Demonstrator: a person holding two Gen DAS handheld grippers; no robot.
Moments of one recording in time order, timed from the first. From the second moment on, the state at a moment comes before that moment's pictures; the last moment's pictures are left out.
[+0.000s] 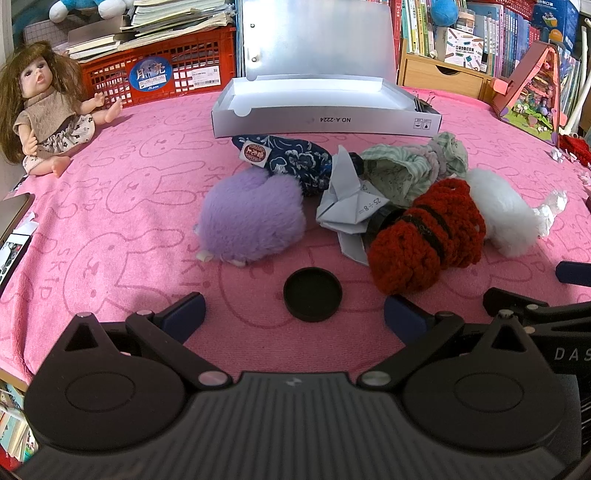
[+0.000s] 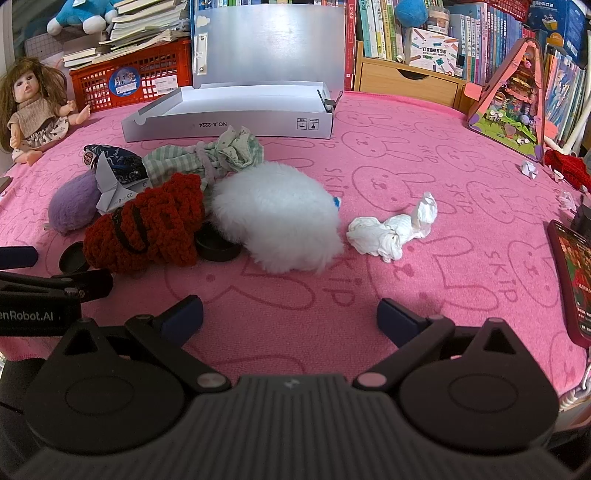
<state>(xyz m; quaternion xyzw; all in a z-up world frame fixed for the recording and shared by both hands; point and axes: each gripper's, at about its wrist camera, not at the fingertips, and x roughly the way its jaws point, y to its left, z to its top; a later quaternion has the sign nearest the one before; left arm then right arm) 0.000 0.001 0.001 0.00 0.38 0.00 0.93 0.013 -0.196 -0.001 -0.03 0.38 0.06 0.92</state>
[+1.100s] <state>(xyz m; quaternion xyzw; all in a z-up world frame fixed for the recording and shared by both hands) -0.005 0.002 0.003 0.01 0.36 0.00 0.93 0.011 -0.198 -0.002 -0.03 0.37 0.06 0.93</state>
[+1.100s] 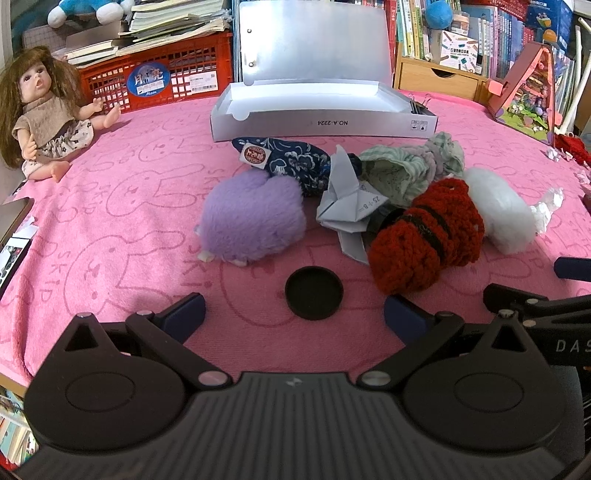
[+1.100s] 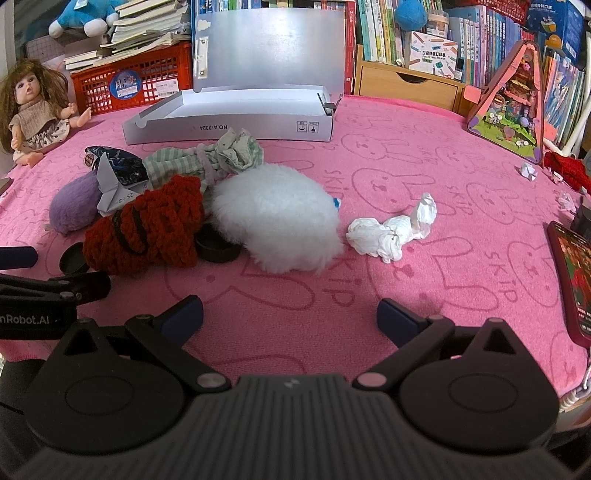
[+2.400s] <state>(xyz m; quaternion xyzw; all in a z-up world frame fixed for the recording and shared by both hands) -0.022 0.016 0.009 0.01 0.32 -0.03 0.95 0.005 -0.161 0.023 -0.03 0.31 0.22 0.92</state>
